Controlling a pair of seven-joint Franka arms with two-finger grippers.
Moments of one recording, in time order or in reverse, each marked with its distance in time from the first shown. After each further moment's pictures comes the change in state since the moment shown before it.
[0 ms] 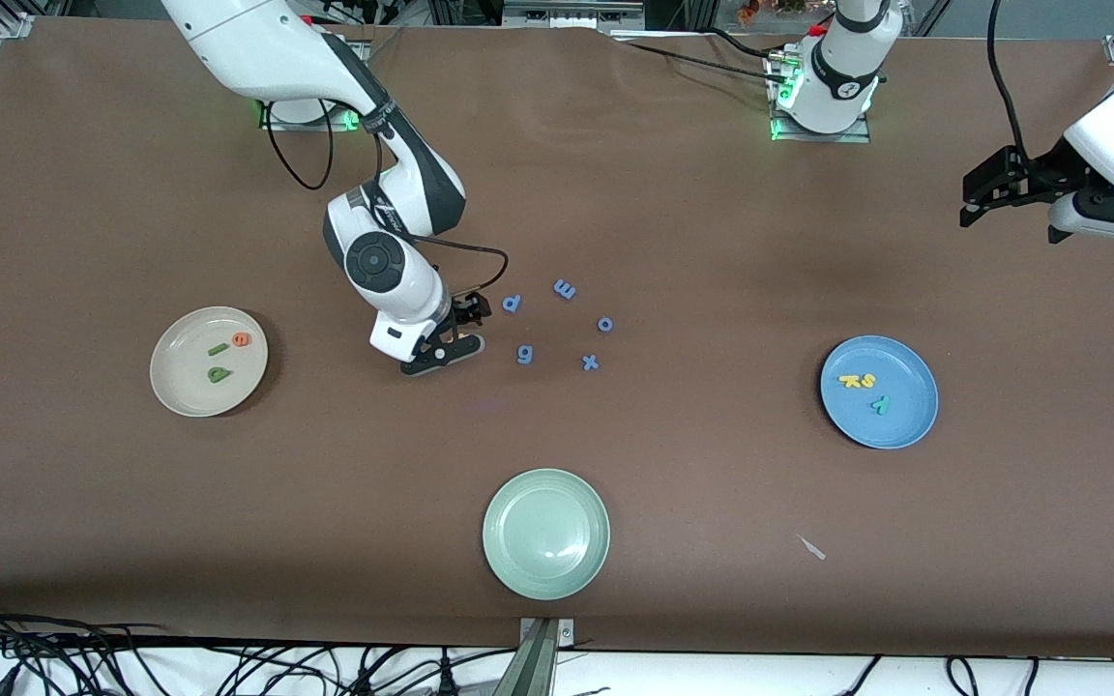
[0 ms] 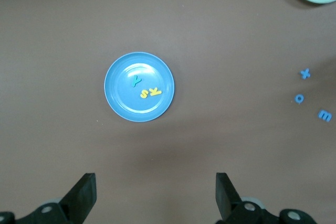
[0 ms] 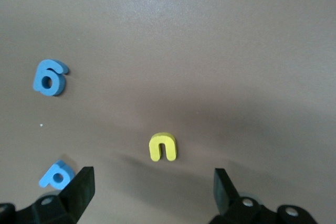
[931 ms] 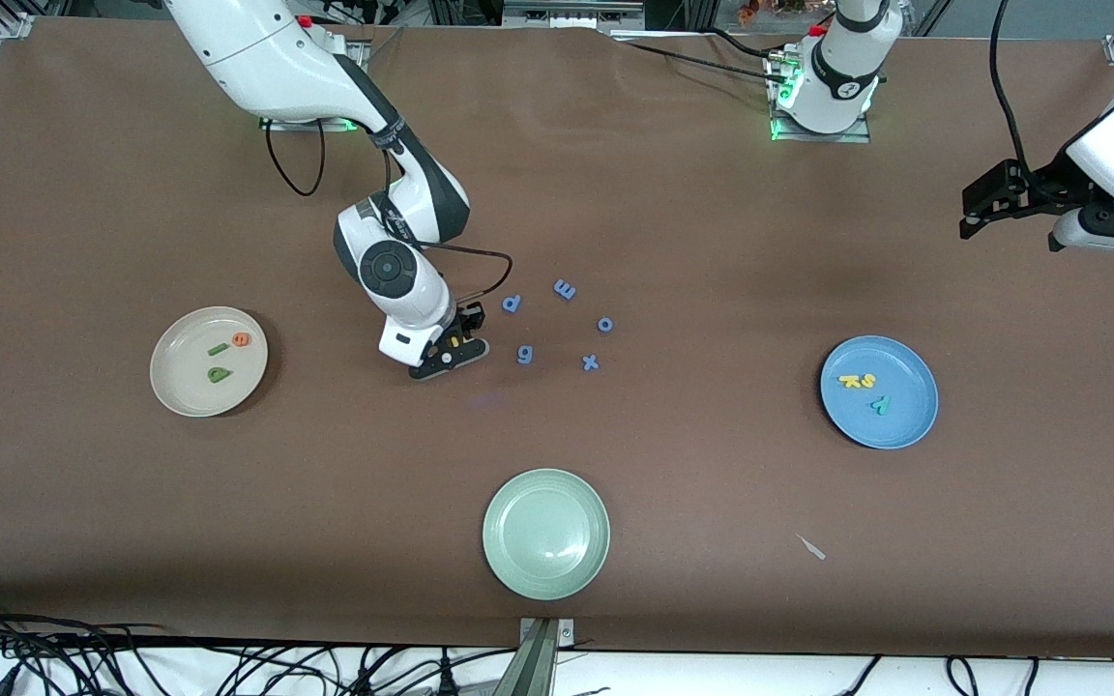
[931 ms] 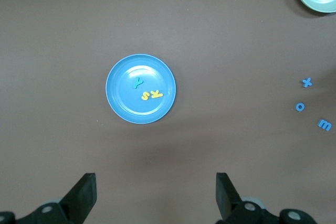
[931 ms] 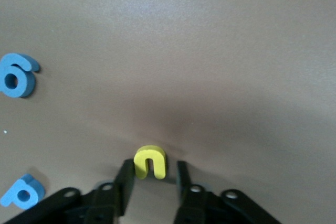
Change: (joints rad) left arm -0.004 0.021 0.011 0.020 0.000 -0.005 -0.025; right arm 0.003 0.044 -0.006 0.000 -0.056 0.046 0.000
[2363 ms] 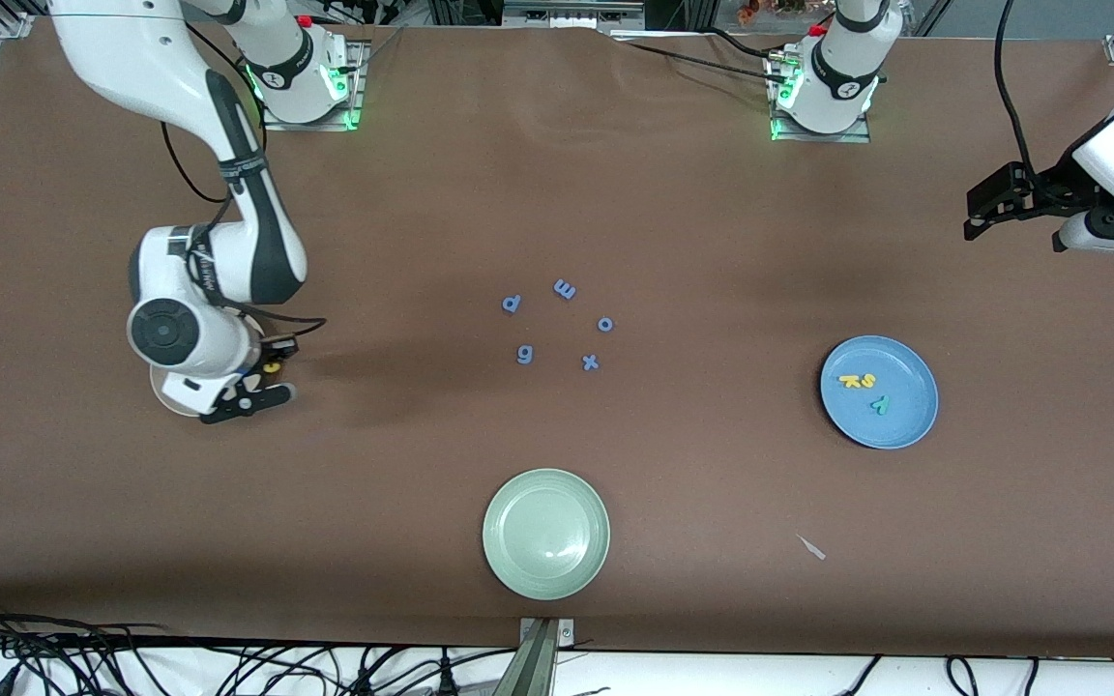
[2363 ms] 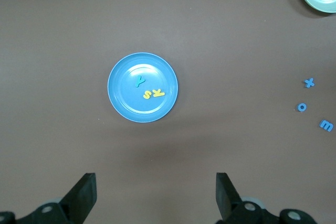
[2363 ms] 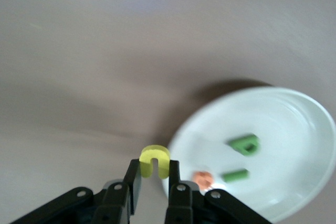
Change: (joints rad) left arm 0.005 0.004 0.004 0.002 0.000 -0.004 0.000; right arm -0.031 -0.096 -0.458 0.052 -0.002 -0.358 -0.353
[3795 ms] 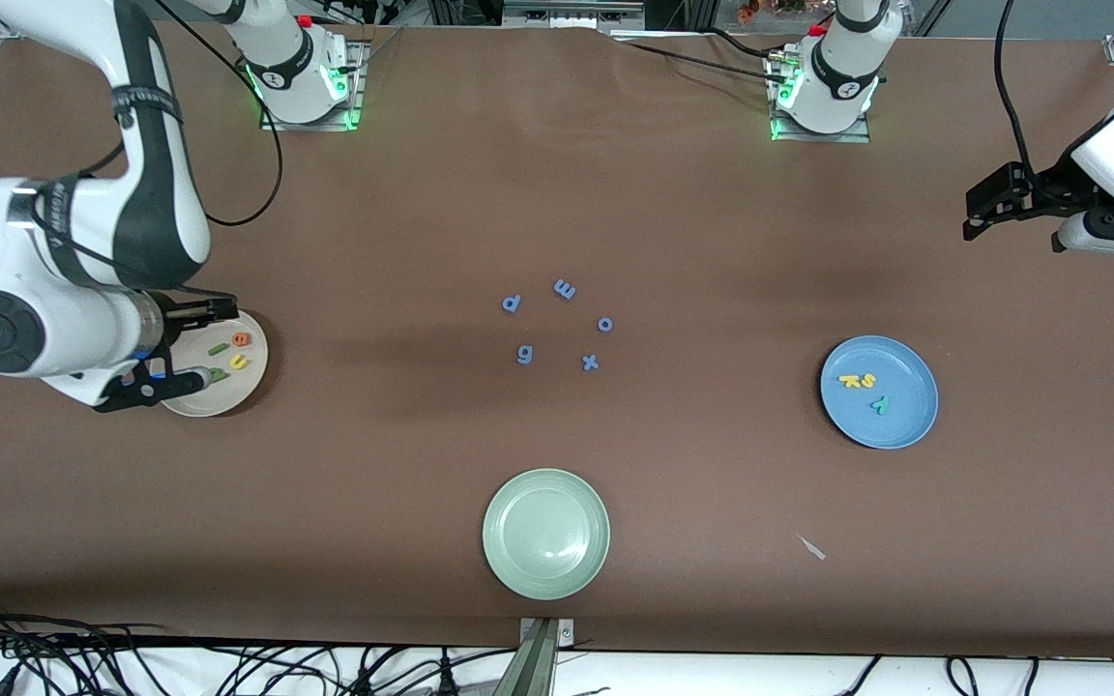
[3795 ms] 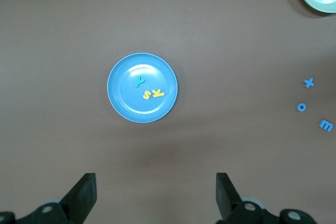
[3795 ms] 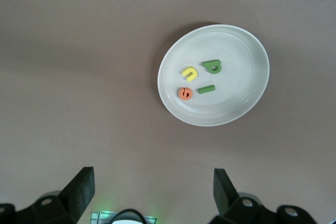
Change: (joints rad) left arm -0.001 0.001 -0.001 0.002 0.000 0.000 0.000; right arm -0.045 -0.085 0.009 0.364 0.004 -0.585 0.000
